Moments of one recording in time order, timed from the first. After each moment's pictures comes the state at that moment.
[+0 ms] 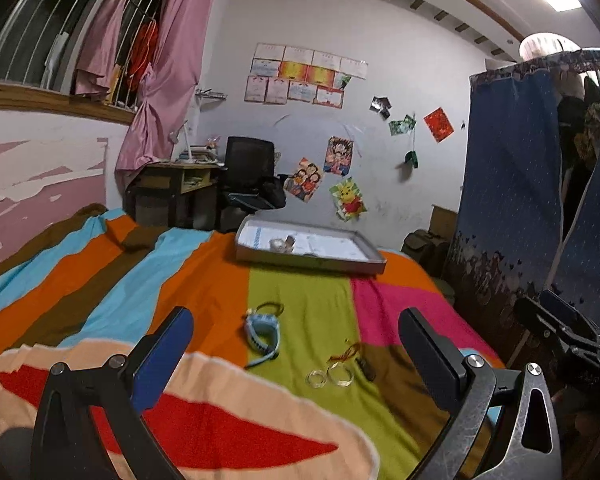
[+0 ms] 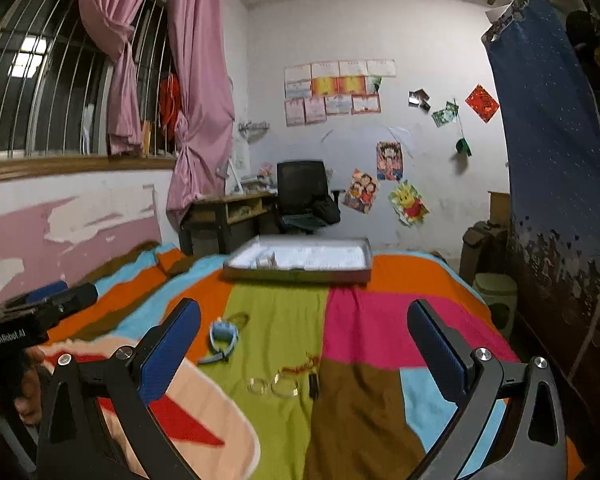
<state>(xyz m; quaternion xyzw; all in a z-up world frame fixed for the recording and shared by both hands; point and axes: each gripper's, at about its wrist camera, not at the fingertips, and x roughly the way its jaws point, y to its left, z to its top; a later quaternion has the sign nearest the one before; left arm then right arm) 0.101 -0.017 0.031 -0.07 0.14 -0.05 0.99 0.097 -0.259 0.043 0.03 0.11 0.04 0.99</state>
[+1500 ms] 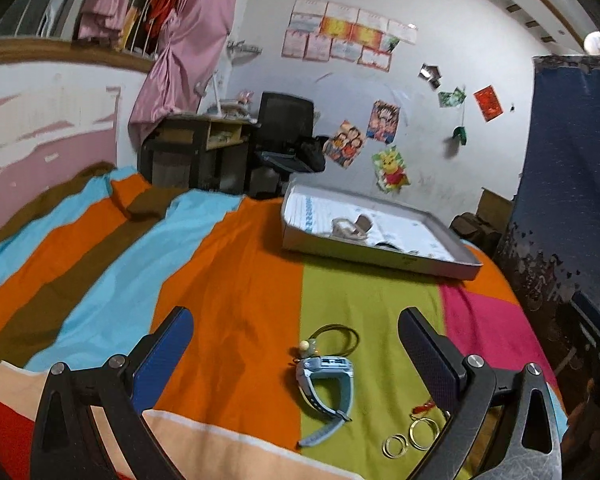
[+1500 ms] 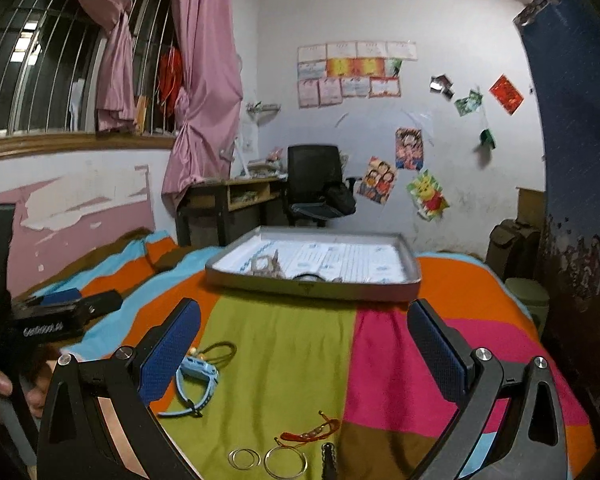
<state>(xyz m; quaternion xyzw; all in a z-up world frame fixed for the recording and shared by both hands) 0.304 0.029 -0.011 -0.10 0.22 0.00 0.97 0.289 -0.215 0.015 0.02 0.13 0.07 0.99</state>
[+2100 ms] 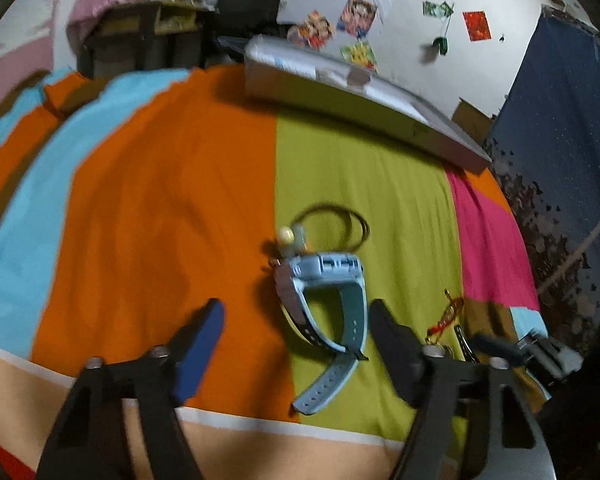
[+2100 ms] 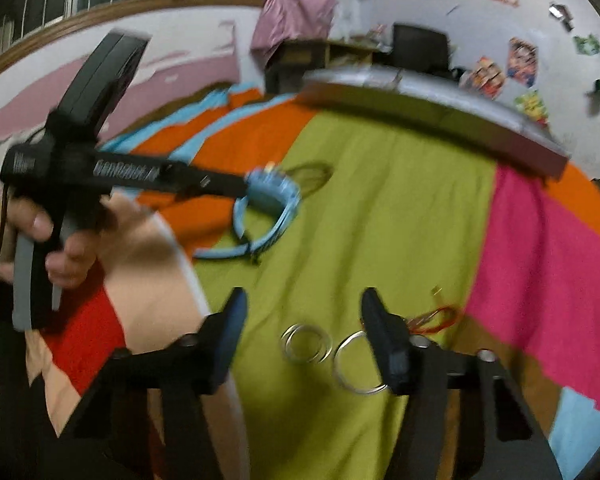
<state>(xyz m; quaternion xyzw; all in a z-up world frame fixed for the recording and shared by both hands) 0.365 0.025 -0.101 -0.11 0.42 -0.11 0.90 0.326 -0.160 -0.107 -0.07 0.35 0.25 0.90</state>
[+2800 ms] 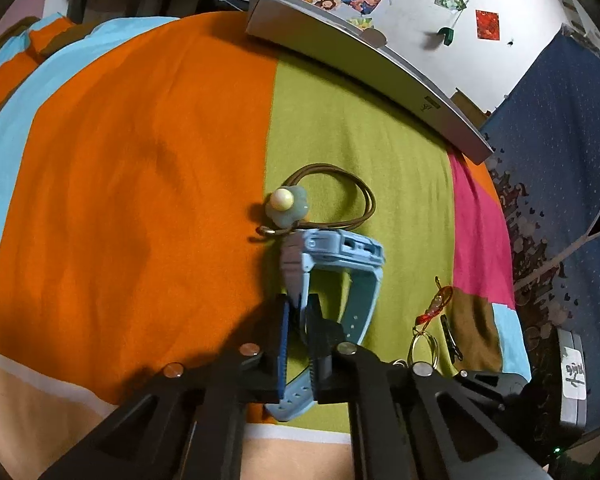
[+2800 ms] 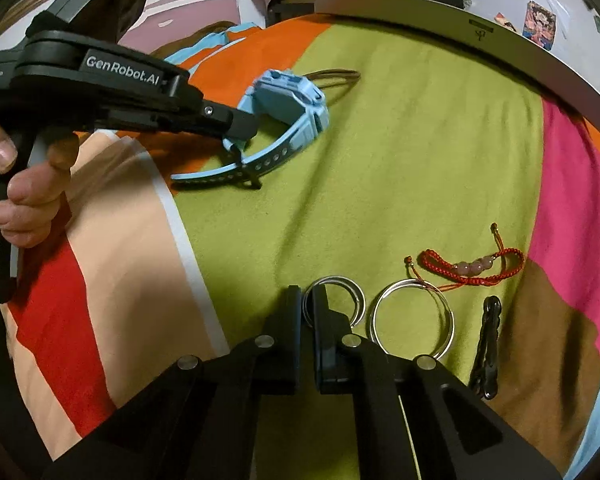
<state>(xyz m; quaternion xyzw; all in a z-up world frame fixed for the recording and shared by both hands) 0.382 0.018 -0.127 -0.17 0.47 -0.15 0.86 0.344 -0.142 -0.145 -0.09 0.44 0.24 0.86</state>
